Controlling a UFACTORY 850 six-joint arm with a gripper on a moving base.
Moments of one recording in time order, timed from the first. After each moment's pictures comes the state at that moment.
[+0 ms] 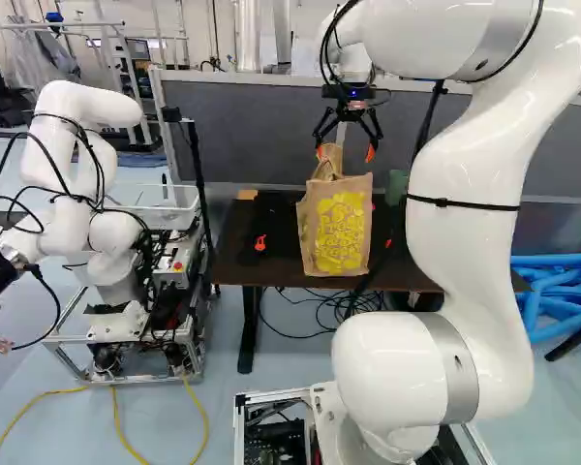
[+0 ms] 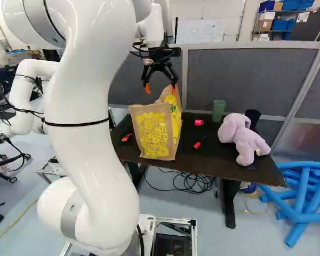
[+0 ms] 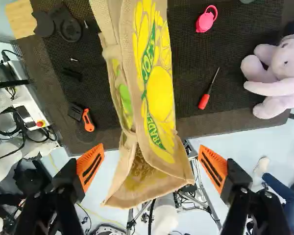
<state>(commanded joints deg) -6.7 -20.0 -92.1 -2.7 -74.3 10.8</state>
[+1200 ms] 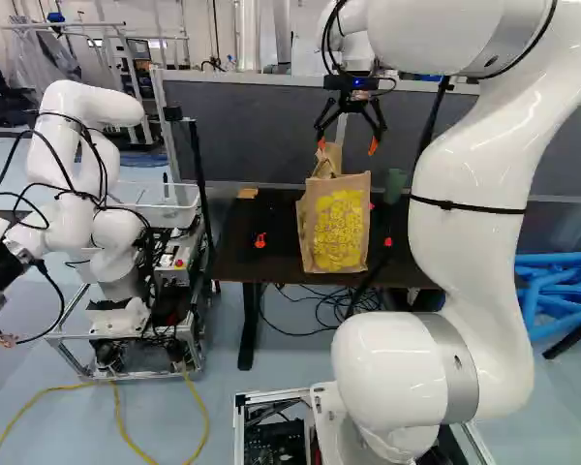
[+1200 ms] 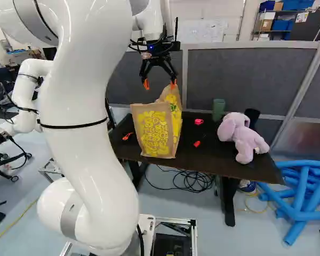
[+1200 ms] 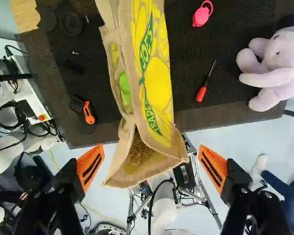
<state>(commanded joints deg) -6.6 -18.6 -92.8 -2.7 -76.1 10.8</state>
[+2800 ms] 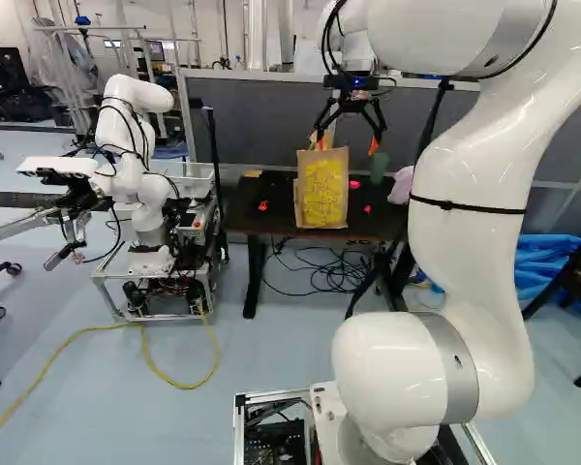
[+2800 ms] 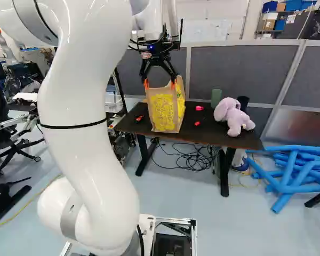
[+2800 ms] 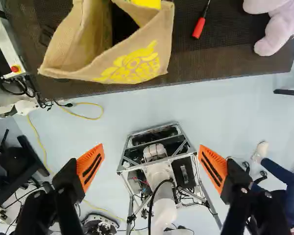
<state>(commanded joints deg) -6.6 -18.6 -92.8 -2.7 -76.1 10.8</state>
